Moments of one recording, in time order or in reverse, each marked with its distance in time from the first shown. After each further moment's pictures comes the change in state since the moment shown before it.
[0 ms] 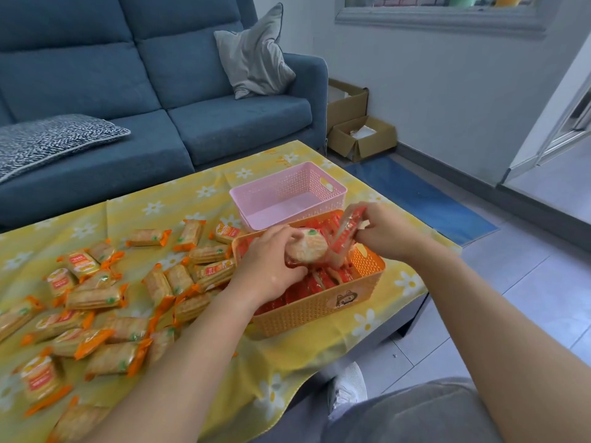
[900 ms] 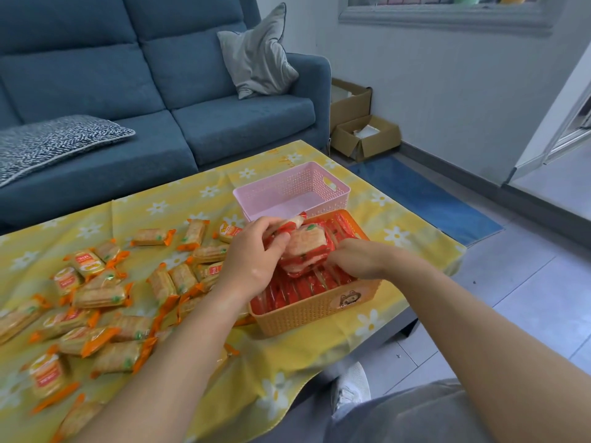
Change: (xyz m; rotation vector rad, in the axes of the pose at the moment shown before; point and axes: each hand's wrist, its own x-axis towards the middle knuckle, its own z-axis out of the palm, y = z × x) left_hand -0.005 -0.008 -0.015 -0.240 0.264 -0.004; right_hand 0.003 -0.017 0.039 -0.162 -0.400 0.199
